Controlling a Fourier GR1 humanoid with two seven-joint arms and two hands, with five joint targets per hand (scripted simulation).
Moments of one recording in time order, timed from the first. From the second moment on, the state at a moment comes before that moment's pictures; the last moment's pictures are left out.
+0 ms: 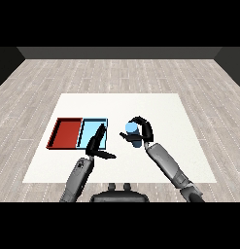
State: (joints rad) left arm -0.16 0.00 -0.25 -1.42 0.11 0.01 -0.23; right arm -0.48 -0.25 0.47 -1.40 -0.19 -0.56 -0.09
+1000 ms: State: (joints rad) left arm -0.31 0.00 -0.39 -1.23 0.26 0.18 -0.25; right arm -0.44 -0.07 0.35 -1.46 0.04 -0.38 -0.02
